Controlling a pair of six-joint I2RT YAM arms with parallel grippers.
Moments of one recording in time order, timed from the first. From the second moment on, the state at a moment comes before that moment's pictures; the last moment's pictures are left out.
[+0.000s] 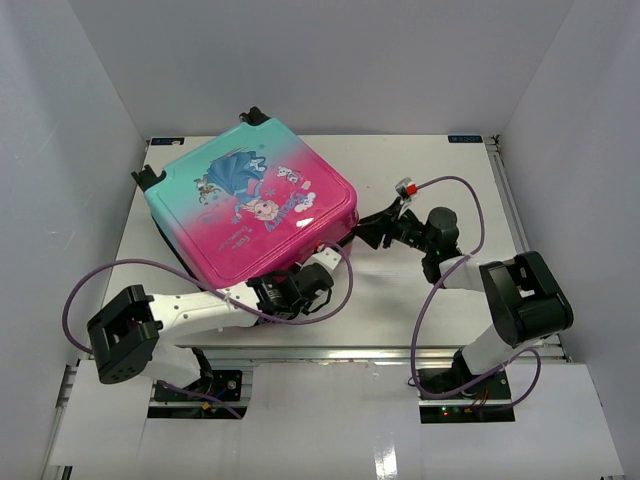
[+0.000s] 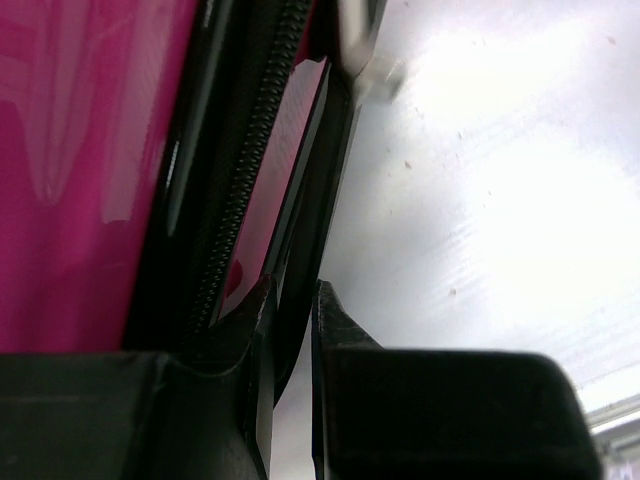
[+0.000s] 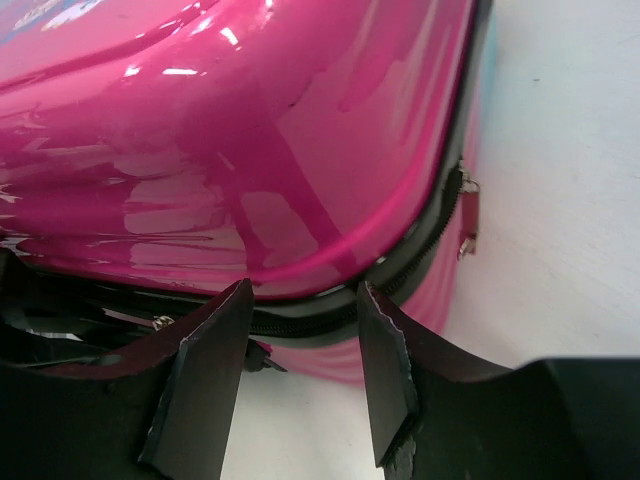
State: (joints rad) left arm -1.09 1.39 0.81 -0.38 -0.50 -0.28; right arm 0.32 1.57 0.56 1.01 -0.75 0.36
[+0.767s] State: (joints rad) left arm -1.05 1.29 0.73 -0.31 -0.38 -0.18; right arm 0.58 1.45 0.45 0.96 -0.48 0.25
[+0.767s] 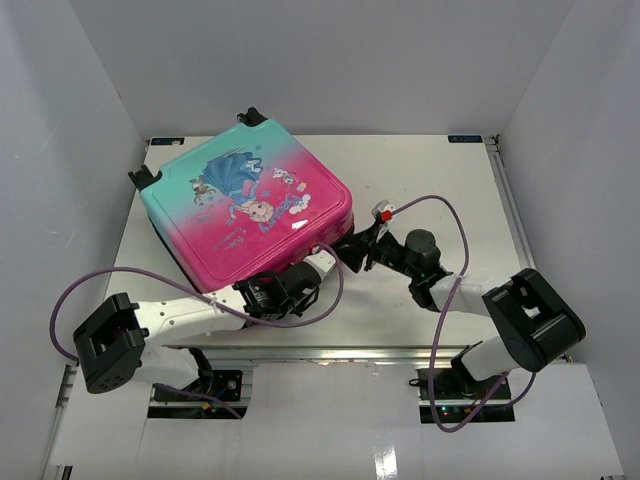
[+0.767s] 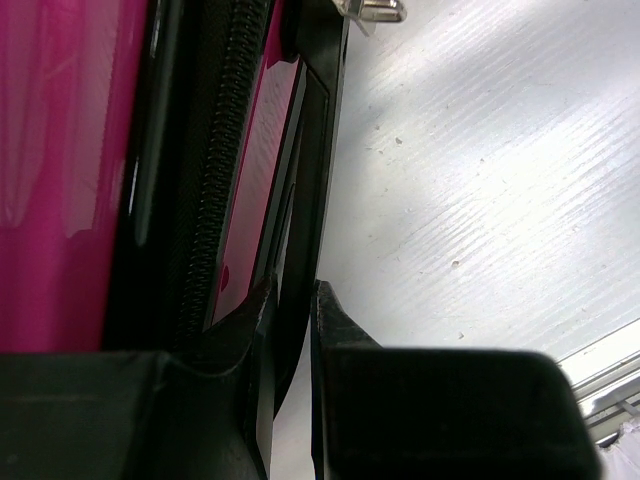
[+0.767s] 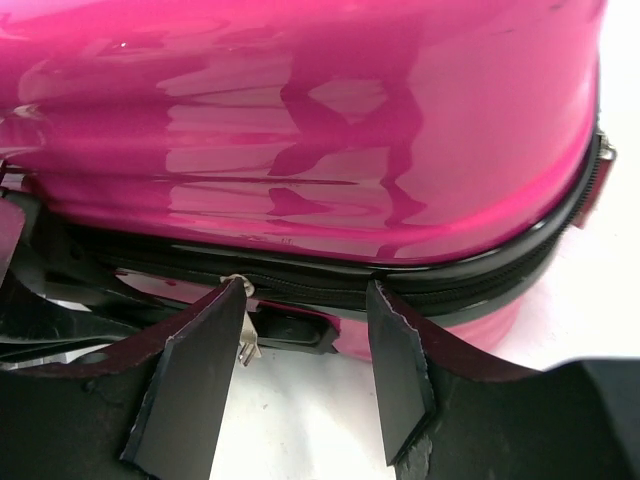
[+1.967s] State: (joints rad) left arm -1.04 1.26 0.70 -0.26 -0.36 -0.18; right arm 0.84 1.51 0.46 0.94 -0.09 0.25
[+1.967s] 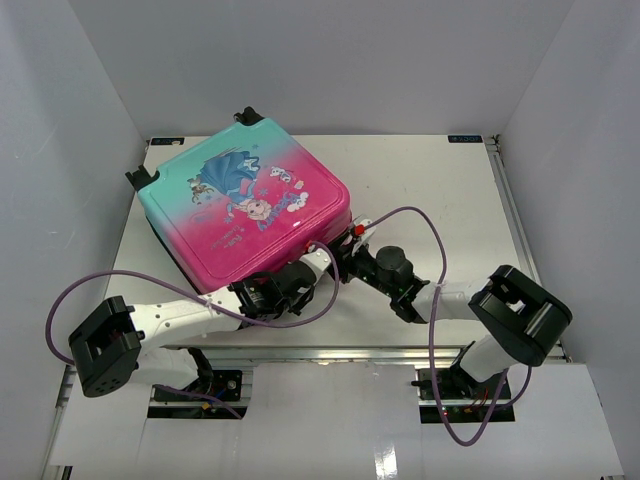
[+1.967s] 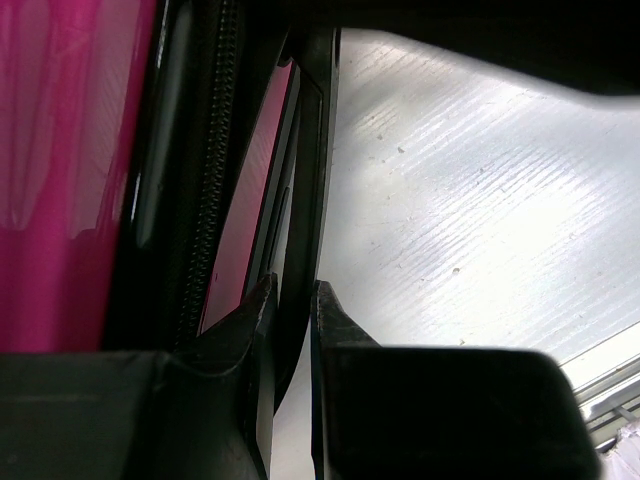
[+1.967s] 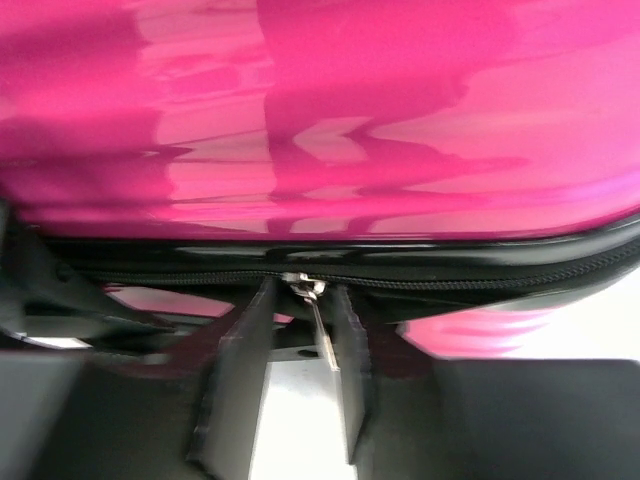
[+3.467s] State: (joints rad) left arm -1.04 1.18 0.66 -0.26 -0.39 -0.26; right arm 0.50 1.63 0.76 0.65 -0.19 0.13
